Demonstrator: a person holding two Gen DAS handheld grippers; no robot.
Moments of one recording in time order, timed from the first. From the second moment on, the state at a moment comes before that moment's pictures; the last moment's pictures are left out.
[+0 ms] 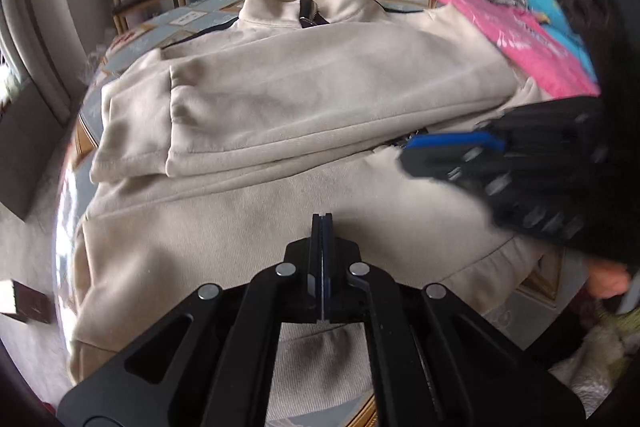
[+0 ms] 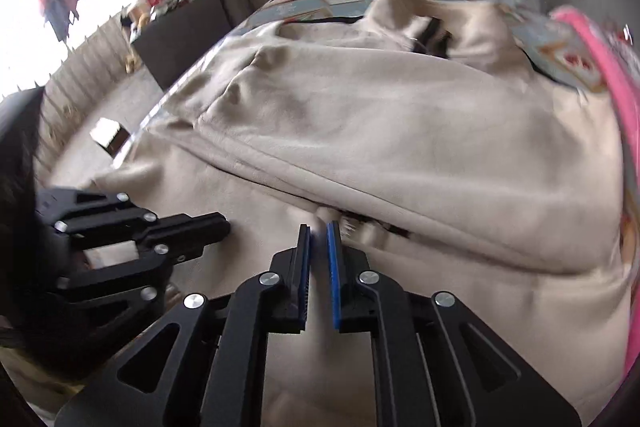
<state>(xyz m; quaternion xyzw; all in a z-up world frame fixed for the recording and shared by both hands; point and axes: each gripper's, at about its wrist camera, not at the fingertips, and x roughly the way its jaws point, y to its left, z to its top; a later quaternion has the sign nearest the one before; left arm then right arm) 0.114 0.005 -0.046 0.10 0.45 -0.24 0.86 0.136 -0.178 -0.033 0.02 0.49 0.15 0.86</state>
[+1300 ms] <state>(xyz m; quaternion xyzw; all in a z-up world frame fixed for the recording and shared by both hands) 0.124 0.025 -0.047 0.11 0.42 -0.20 0.88 0.103 -0.242 0.000 0.07 0.44 0.06 0.89</state>
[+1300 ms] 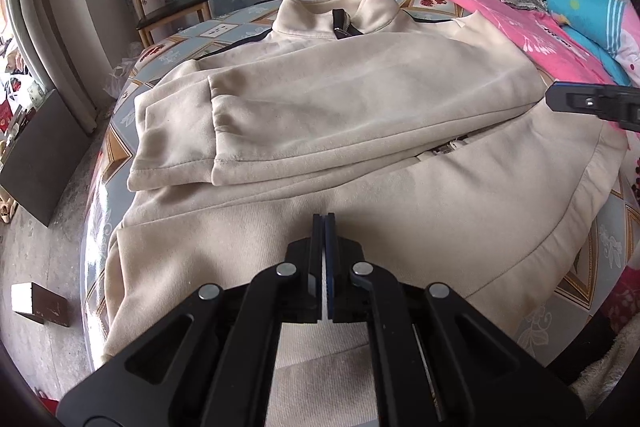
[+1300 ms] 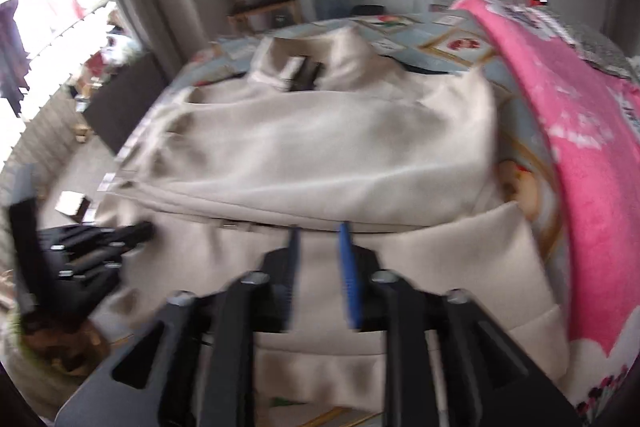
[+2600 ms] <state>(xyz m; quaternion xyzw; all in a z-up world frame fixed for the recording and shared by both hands) 0.124 0.136 -0.043 0.01 0.47 -0.09 0.88 0.097 -0.308 -0.039 0.04 0.51 -0.02 0.86</state>
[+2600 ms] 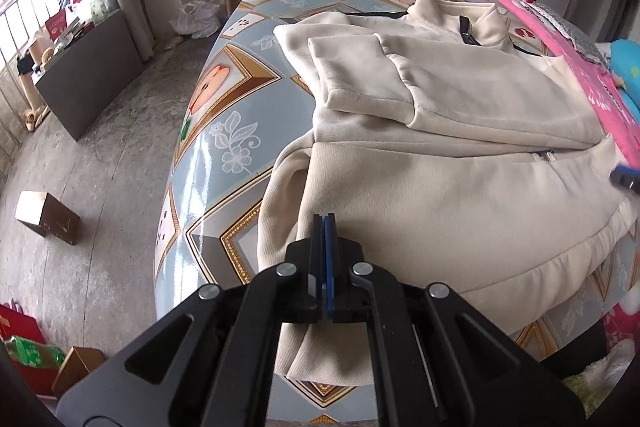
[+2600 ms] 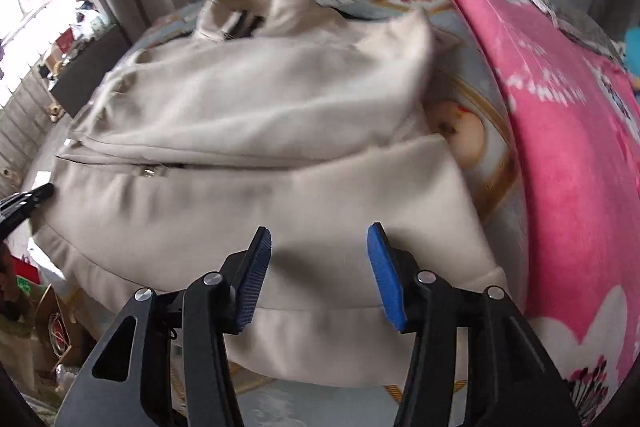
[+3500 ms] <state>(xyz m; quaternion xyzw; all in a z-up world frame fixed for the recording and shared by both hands) 0.429 -0.027 0.026 -0.10 0.47 -0.15 0.86 0.436 -0.325 -0.007 0.16 0.55 0.06 0.82</state>
